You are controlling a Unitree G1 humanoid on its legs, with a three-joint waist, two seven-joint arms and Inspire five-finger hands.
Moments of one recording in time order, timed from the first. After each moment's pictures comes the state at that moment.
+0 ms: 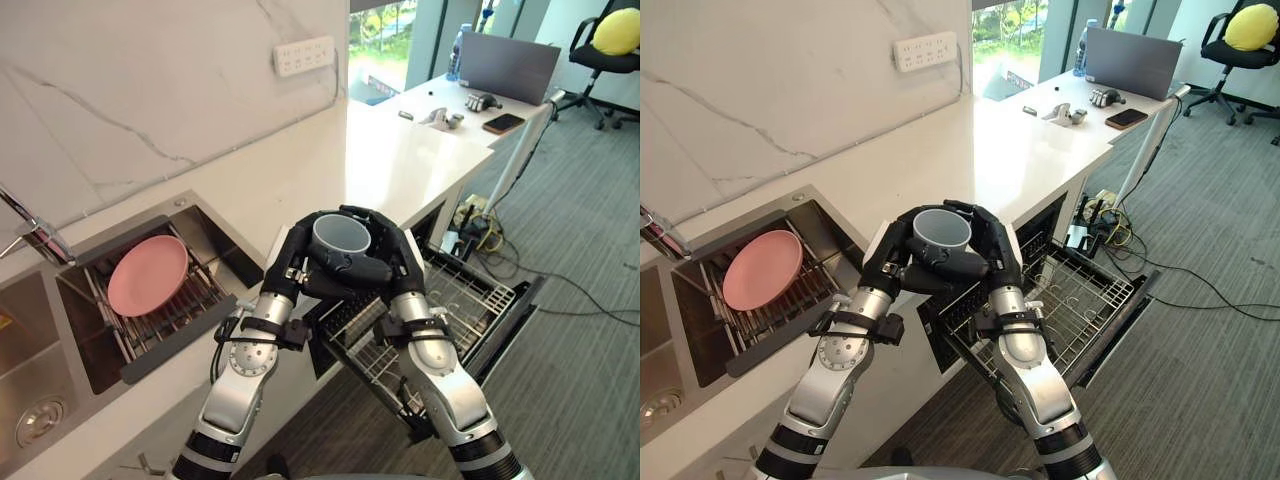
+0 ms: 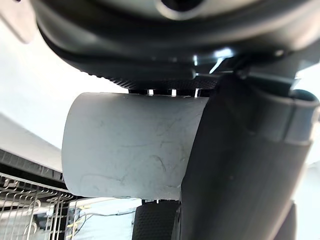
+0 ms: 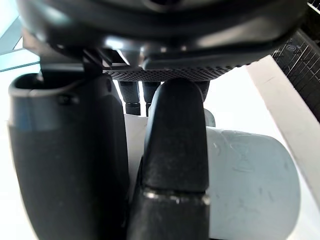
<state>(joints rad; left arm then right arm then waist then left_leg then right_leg) -0.06 0.15 -0.29 -0.22 -0.03 0.08 0.07 -0.07 -0.13 0.31 -0.20 0.20 0.10 -0.28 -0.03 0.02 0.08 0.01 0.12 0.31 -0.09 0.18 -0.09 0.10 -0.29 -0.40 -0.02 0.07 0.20</state>
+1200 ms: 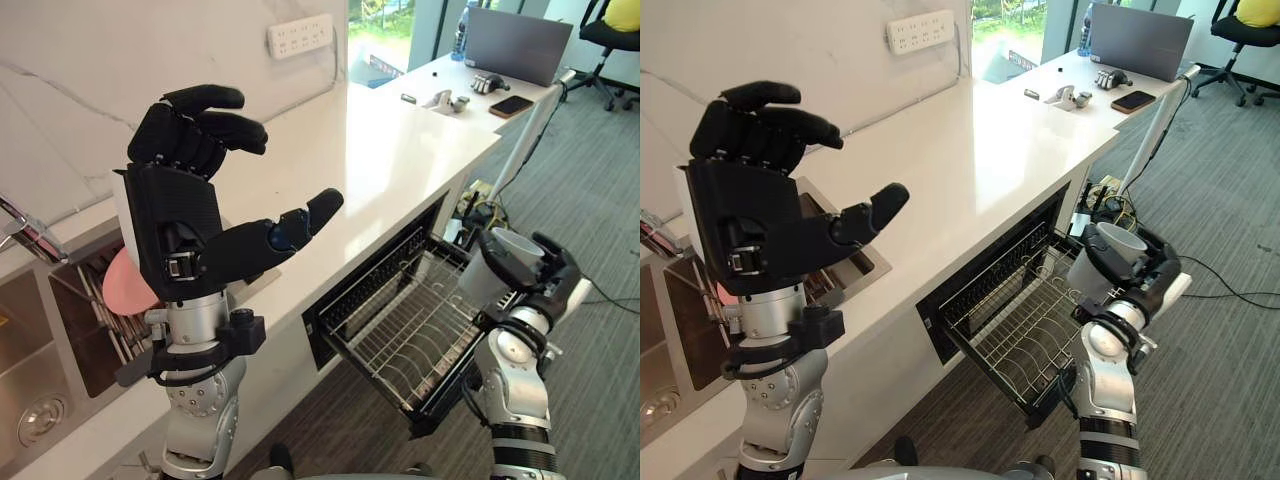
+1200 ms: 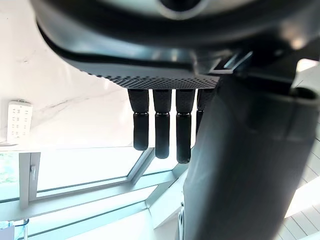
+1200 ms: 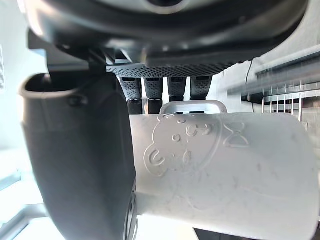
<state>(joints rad) 0.06 0.11 -0.15 -0.61 -0.06 -0.36 0.27 -0.08 -0.12 -0.19 -0.02 0.15 0.11 -0.67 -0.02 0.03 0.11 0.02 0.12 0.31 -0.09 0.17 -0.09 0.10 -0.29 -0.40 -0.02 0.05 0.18</state>
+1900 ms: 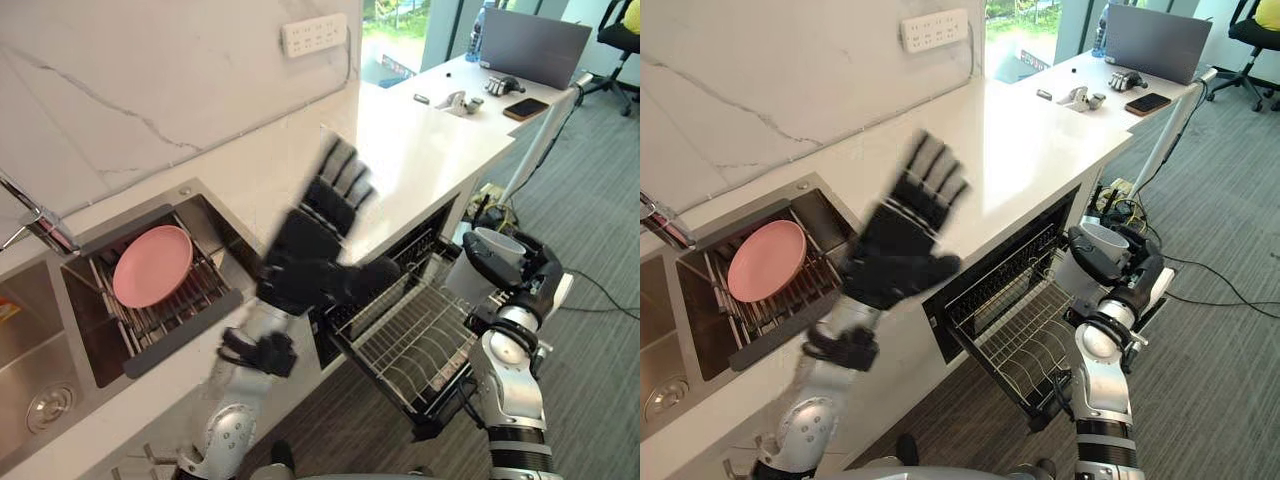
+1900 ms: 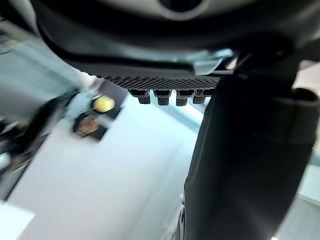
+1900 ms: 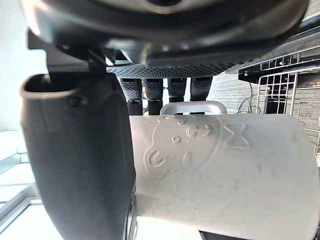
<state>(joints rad) 0.09 0.14 -0.46 -0.33 -0.84 0.26 -0.37 -0.07 -0.13 -0.19 -0.01 0.16 0.07 -0.61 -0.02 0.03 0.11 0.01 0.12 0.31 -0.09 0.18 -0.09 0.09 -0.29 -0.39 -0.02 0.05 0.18</state>
